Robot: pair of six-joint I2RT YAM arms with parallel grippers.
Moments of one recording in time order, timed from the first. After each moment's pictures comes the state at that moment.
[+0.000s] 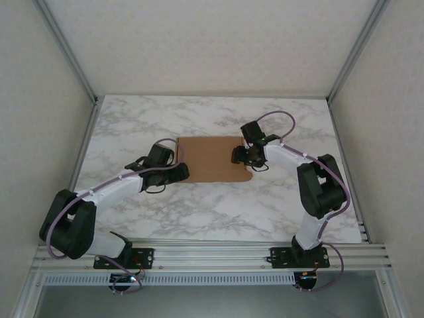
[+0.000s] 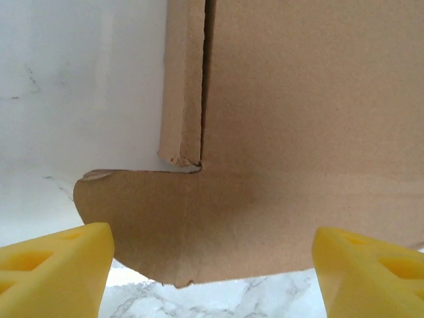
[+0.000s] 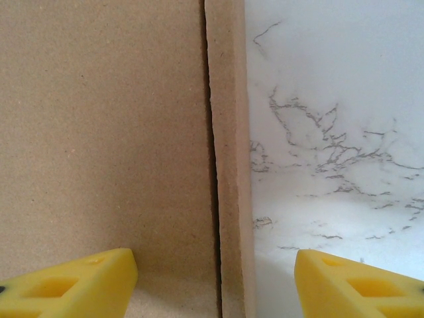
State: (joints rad) left arm -0.44 1.40 0.77 -0.35 0.07 -0.69; right arm 0.48 1.80 1.19 -0.54 -0.04 0.51
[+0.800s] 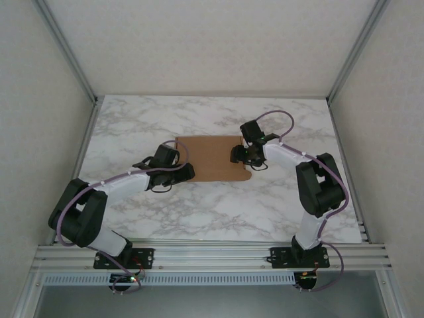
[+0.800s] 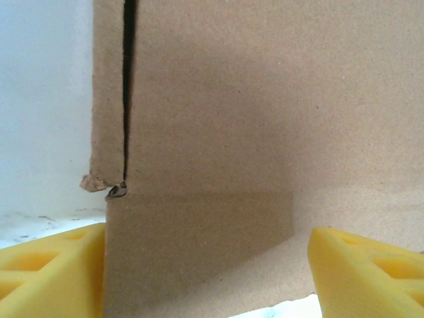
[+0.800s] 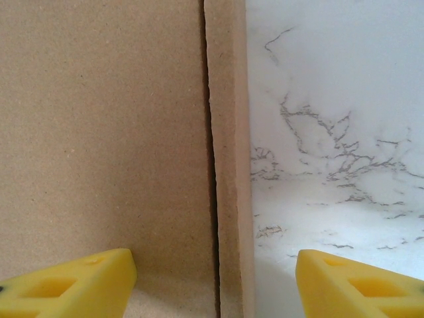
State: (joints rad) left arm -0.46 1.50 0.77 -0.24 0.12 -0.74; right arm 0.48 1.81 1.20 -0.54 -0.05 0.50
